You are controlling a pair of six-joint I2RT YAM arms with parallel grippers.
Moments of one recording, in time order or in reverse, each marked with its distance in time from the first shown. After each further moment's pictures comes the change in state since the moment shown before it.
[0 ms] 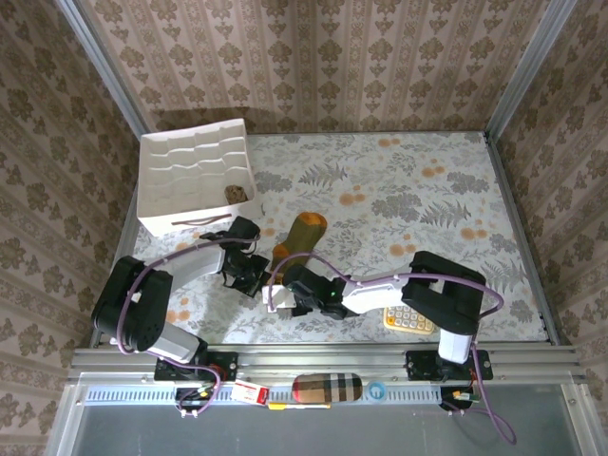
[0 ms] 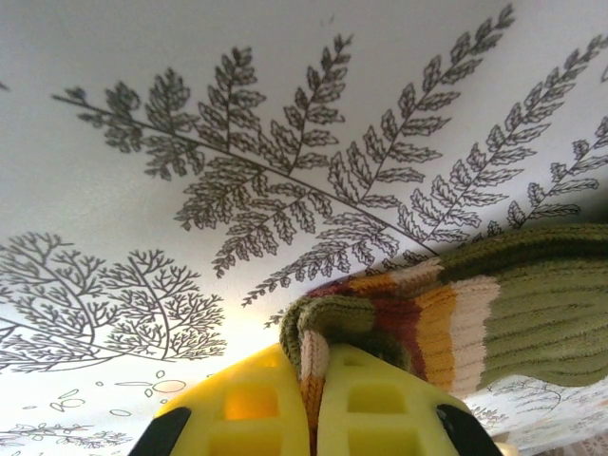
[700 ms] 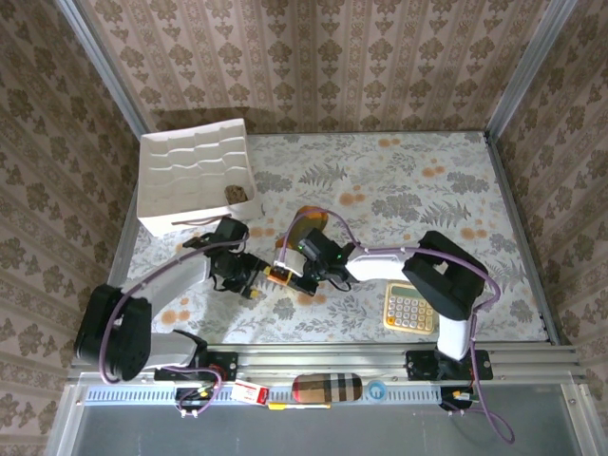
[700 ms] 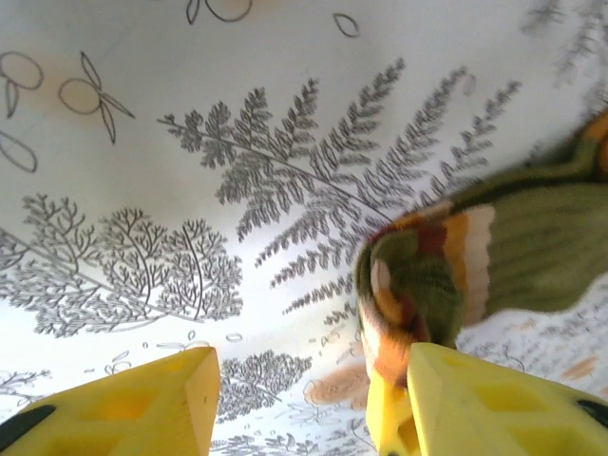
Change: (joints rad) left arm 0.035 -0.208 -0.037 -0.052 -0.054 0.047; right arm -0.261 0.047 0.137 -0.215 -0.508 0.381
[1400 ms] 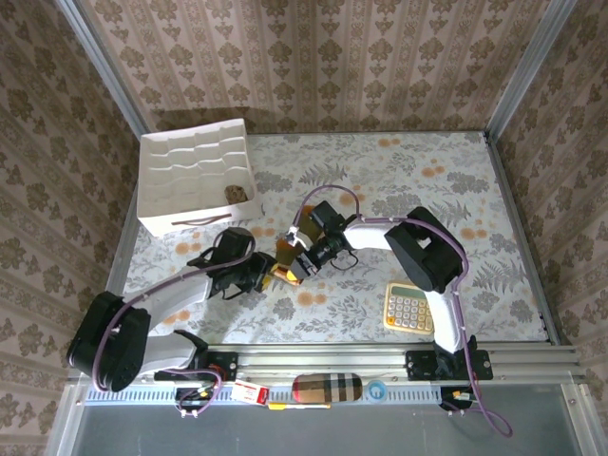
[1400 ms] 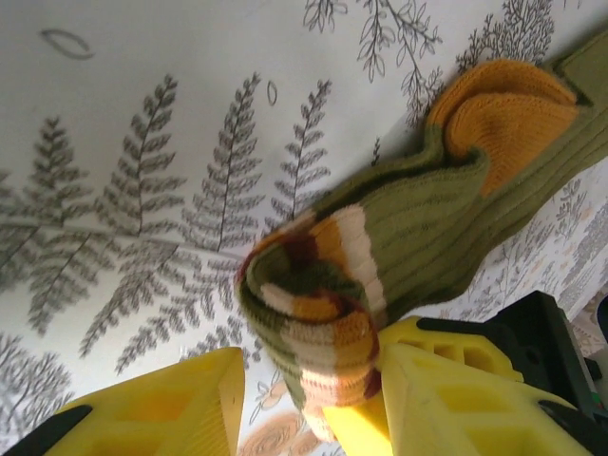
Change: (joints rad) left arm -0.083 -0.021 -0.182 0.472 -0.069 -0.039; right arm -0.208 0.227 0.224 -0.217 -0.549 0.261
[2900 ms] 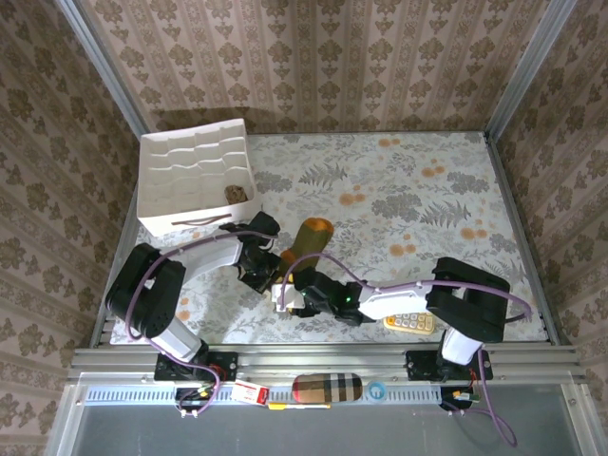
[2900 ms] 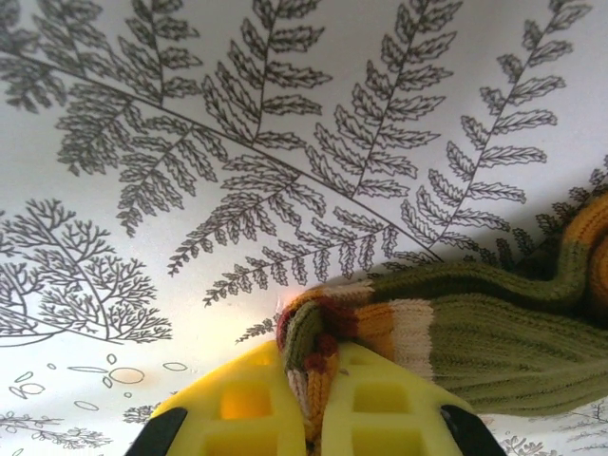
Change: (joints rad) left arm -0.076 0.333 0.366 -0.531 0.004 -0.018; right arm 0.492 -0.406 -0.477 0.492 1.130 -0.611
